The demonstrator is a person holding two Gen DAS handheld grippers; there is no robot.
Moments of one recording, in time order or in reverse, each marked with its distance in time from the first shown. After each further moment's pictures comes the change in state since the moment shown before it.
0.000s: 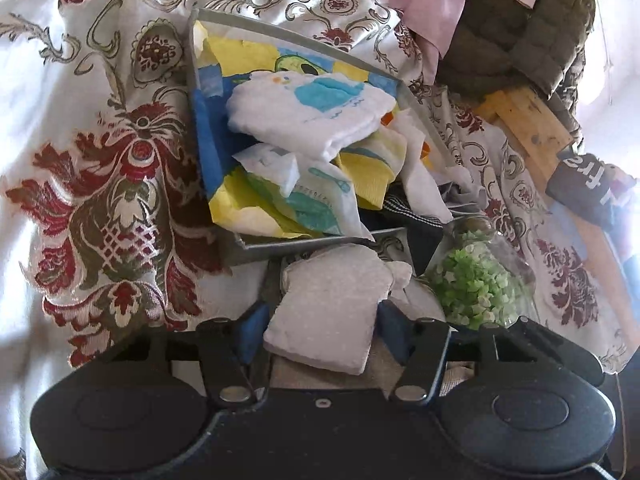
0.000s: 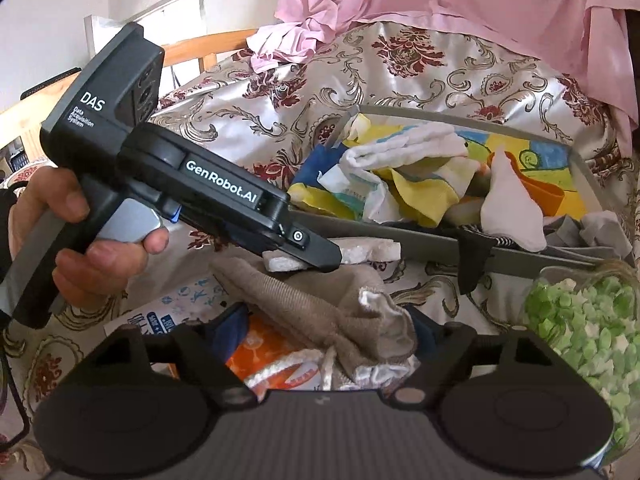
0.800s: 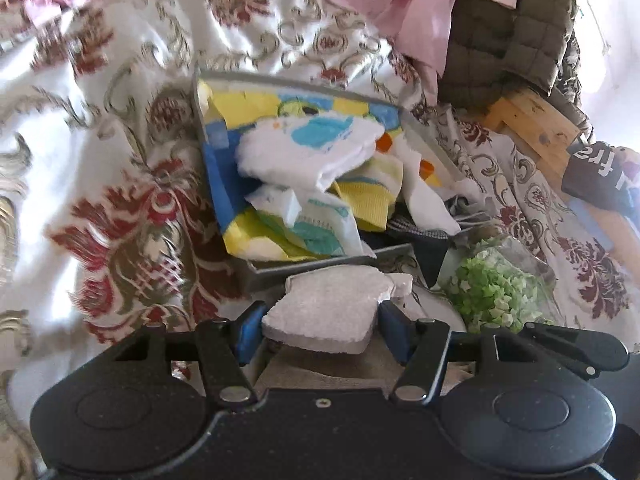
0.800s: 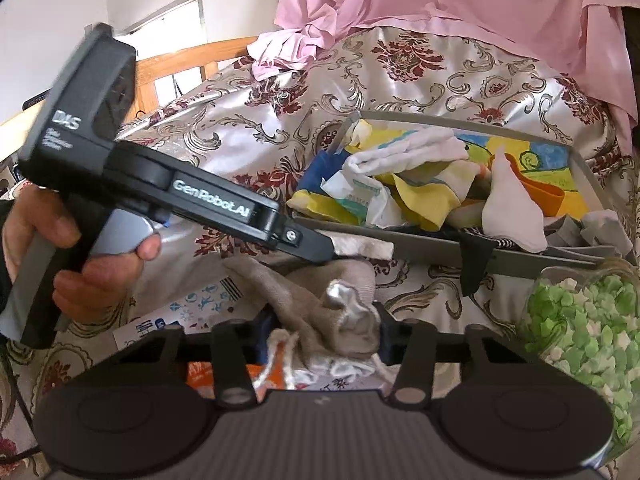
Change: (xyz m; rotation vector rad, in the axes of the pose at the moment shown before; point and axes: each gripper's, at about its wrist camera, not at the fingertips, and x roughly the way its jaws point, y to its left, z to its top) left arm -0.025 -0.027 -0.014 0.136 -0.141 0.143; right arm -0.005 0.003 0.001 0.012 -0.018 0.006
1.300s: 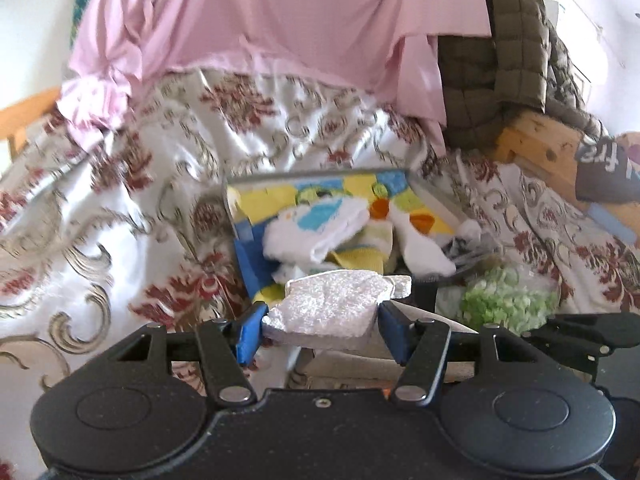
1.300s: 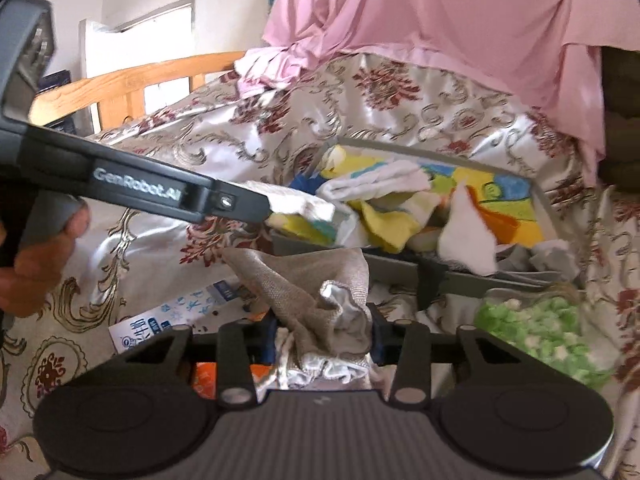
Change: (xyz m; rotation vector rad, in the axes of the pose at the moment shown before) left arm -0.069 -0.063 -0.009 0.154 -0.224 0.217; right arm -0.038 0.004 0.001 -0.035 -0.066 -0.125
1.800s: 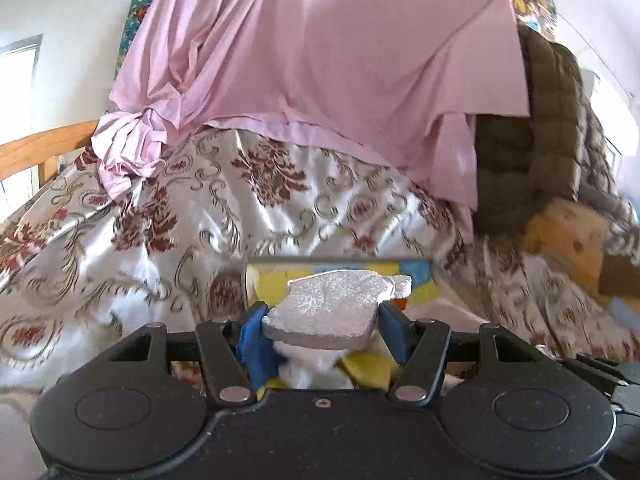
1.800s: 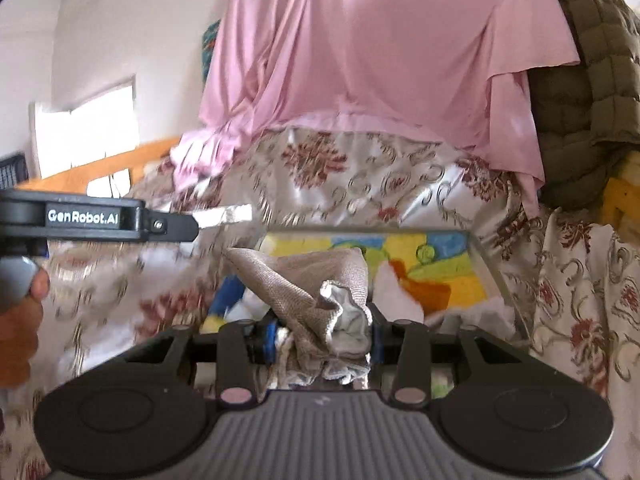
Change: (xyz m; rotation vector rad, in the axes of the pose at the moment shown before) left arm 0.013 -0.002 0.054 -0.124 -0.178 0.085; right arm -0.002 -0.063 0.045 0.166 -0.215 -0.091
